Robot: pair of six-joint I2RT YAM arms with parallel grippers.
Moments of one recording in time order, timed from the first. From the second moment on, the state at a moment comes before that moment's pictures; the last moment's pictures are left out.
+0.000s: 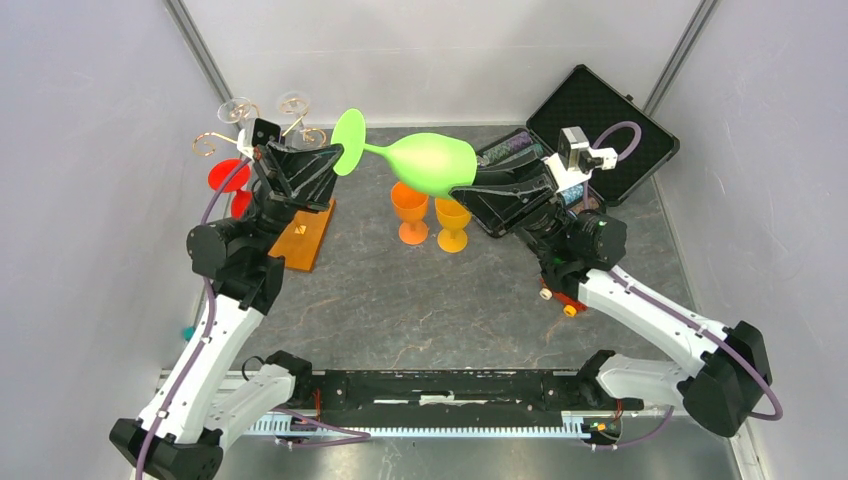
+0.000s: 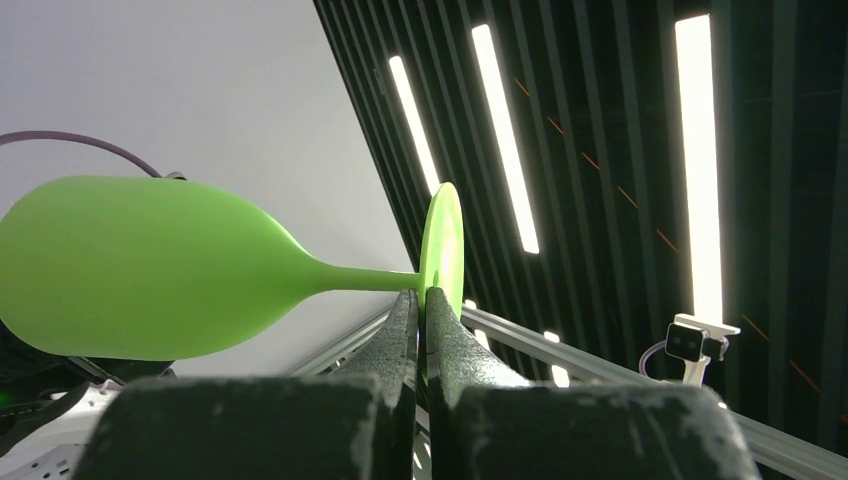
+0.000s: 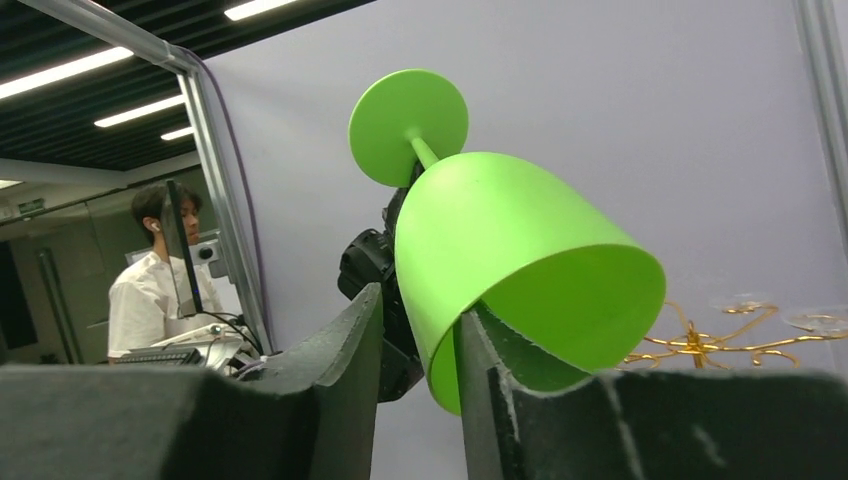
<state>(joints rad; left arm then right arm) -0.37 0.86 0.98 0.70 0.45 -2.04 0.73 1.16 0.90 1.19 -0.45 0.86</state>
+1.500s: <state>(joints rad) -0.37 0.86 1.42 -0.35 0.36 -0.70 0.74 0.89 1.22 -0.49 -0.24 0.02</state>
